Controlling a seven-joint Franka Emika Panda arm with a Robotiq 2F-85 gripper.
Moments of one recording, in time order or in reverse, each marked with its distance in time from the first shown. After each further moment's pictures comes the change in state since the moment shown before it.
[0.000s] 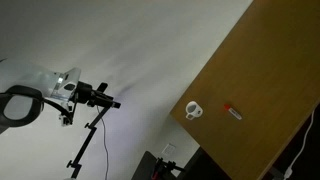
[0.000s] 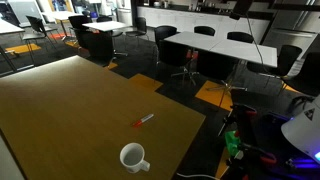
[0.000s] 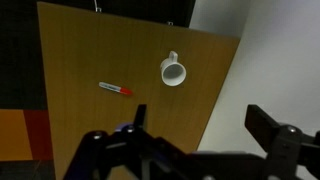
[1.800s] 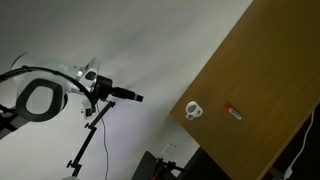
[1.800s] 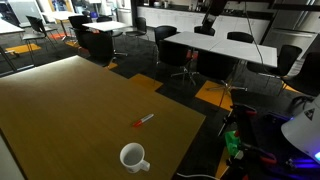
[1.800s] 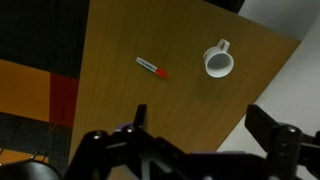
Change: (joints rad) arm -0.070 0.178 -0.088 0.005 -0.205 0.187 -0.226
